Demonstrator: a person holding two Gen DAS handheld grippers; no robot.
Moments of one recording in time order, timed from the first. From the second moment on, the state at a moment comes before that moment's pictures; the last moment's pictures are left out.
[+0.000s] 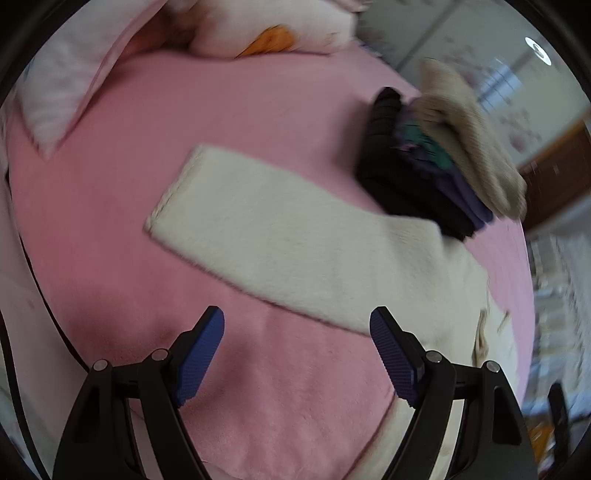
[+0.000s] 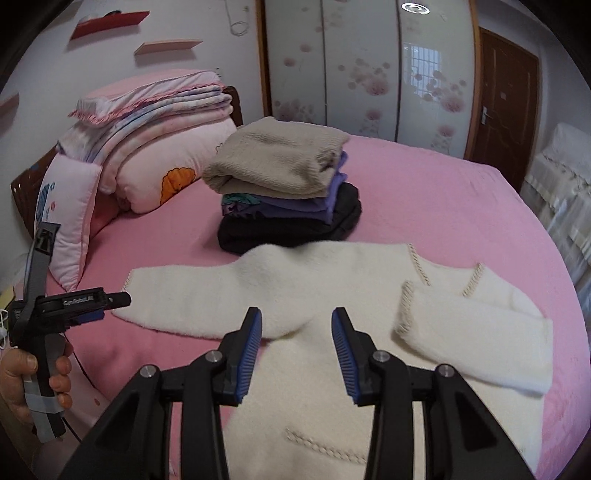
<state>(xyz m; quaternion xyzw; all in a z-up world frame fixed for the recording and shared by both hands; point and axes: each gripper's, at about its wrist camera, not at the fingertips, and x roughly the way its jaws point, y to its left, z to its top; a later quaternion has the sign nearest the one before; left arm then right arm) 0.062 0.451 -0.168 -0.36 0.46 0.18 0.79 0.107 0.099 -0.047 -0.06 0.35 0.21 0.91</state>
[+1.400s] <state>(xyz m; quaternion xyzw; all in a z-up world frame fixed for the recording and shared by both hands) 0.173 0.241 -0.106 -0.21 0.37 0.09 0.90 0.146 0.009 -0.136 0.01 0.44 0.15 0.89</state>
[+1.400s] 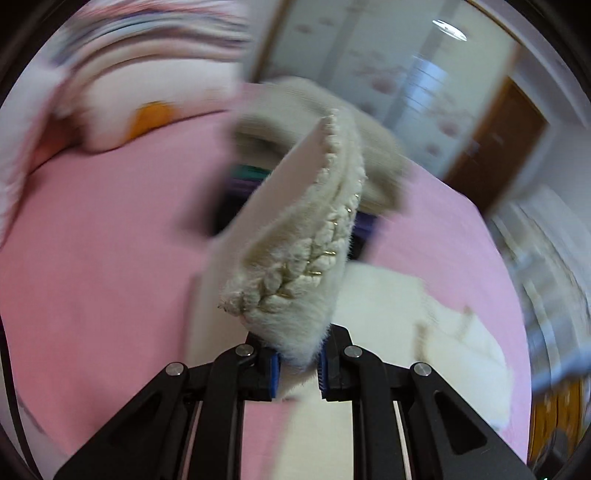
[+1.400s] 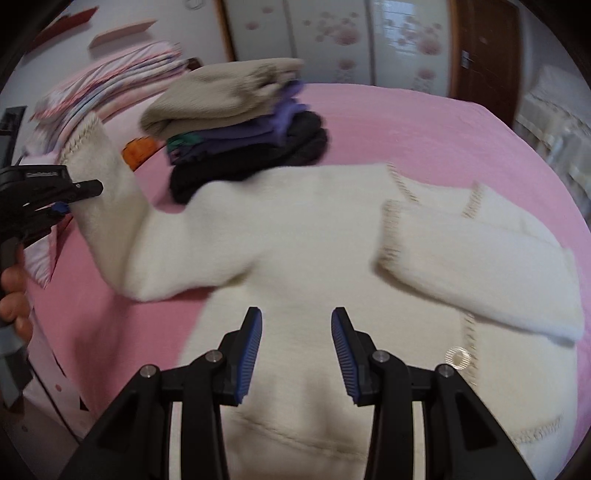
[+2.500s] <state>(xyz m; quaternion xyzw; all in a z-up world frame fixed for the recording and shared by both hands) 0.155 0.179 -0.213 -0.05 0.45 0.18 0.87 0.238 -0.093 -0.160 0.16 0.45 0.18 0.86</state>
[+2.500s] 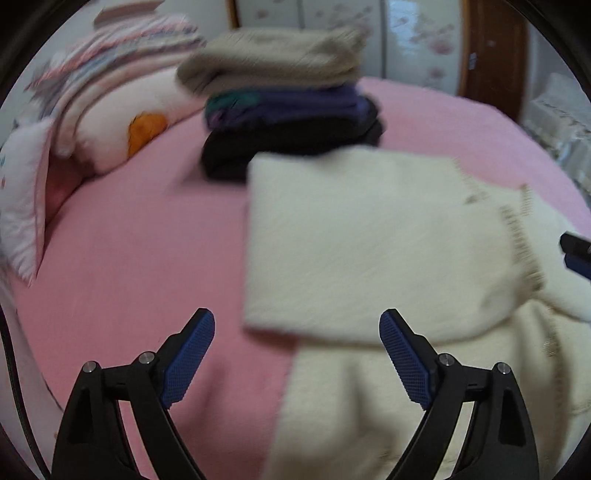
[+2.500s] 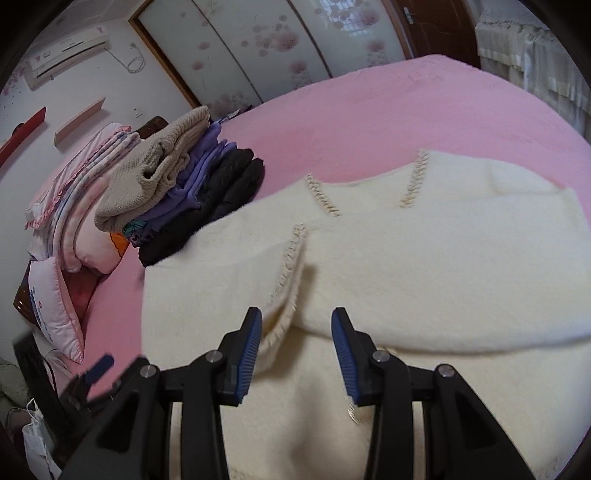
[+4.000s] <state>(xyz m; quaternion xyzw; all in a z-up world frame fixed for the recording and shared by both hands) 0.201 0.192 -0.260 -0.17 0.51 0.14 0.83 0.234 -0.264 -0.217 0.23 0.47 0.04 0.85</state>
